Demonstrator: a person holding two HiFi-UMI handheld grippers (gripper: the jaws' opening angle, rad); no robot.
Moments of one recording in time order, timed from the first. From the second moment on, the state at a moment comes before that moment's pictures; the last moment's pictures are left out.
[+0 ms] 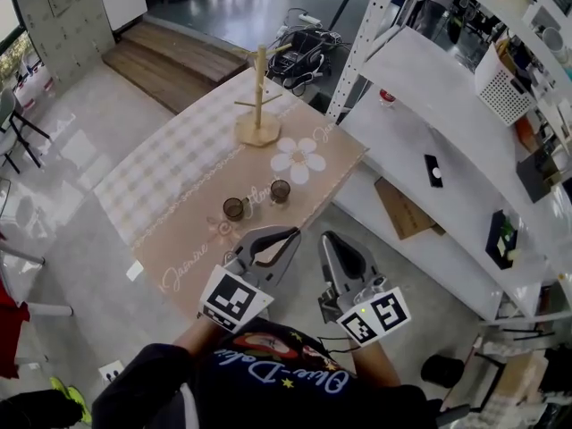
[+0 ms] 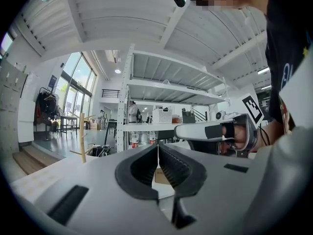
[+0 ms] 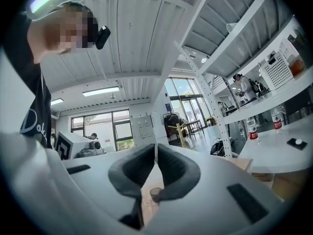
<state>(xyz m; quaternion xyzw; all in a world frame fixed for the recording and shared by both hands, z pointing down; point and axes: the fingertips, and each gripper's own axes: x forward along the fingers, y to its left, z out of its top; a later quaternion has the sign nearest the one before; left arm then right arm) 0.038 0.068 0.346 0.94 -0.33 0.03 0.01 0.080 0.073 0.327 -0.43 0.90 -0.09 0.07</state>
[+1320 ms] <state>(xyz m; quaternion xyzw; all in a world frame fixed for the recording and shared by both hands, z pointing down) 0.024 0.002 0.369 0.95 -0.29 0.01 0.04 0.045 -0.007 0.353 -0.45 0.89 -0.11 0.02</state>
